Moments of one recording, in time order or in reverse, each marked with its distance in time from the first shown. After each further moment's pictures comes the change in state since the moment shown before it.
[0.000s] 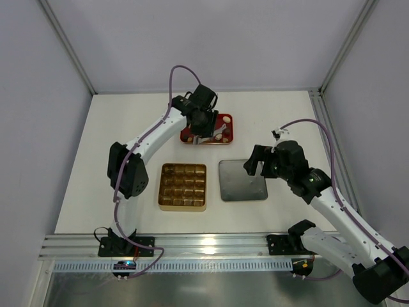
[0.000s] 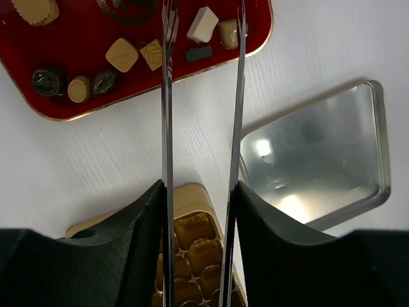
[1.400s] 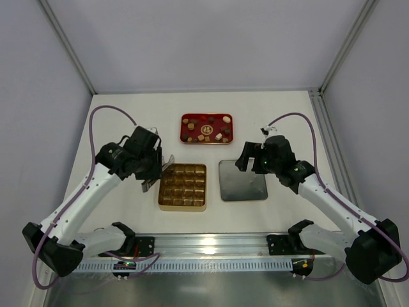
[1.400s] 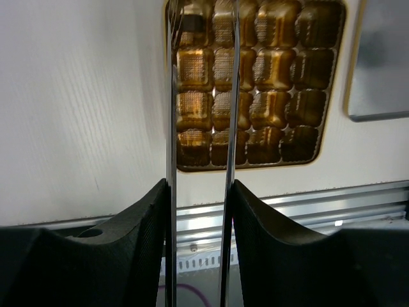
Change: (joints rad) left arm 0.066 -0.909 -0.777 -0.211 -0.131 -0.213; right arm -0.001 0.193 -0.022 0.171 -0.054 0.011
